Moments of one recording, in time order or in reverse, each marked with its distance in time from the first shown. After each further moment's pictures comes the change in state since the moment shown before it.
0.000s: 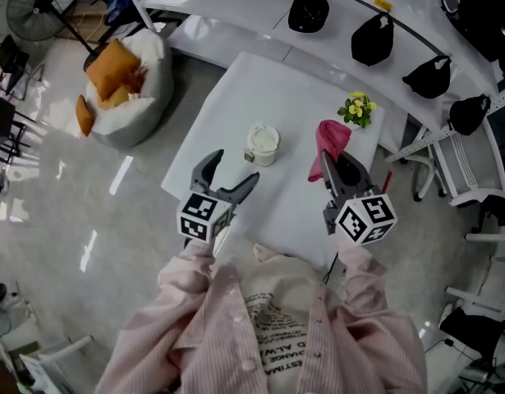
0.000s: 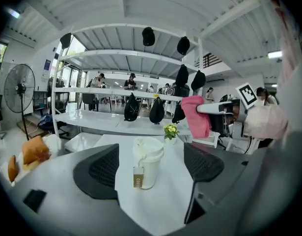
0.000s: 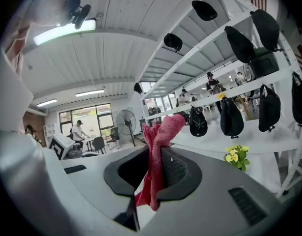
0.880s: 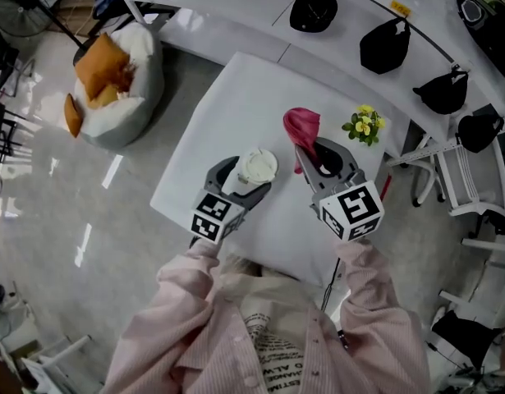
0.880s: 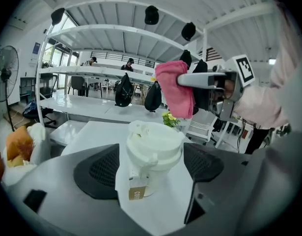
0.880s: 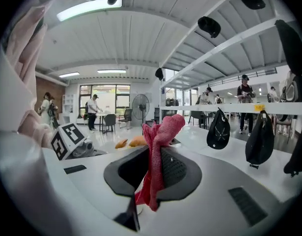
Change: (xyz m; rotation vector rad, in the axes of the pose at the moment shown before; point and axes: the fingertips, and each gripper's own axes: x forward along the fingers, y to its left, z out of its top) left arm 0.099 0.015 -0.035 -0.033 0.128 -0.131; right arm 0.114 0.005 0.005 -0.312 0.125 0.166
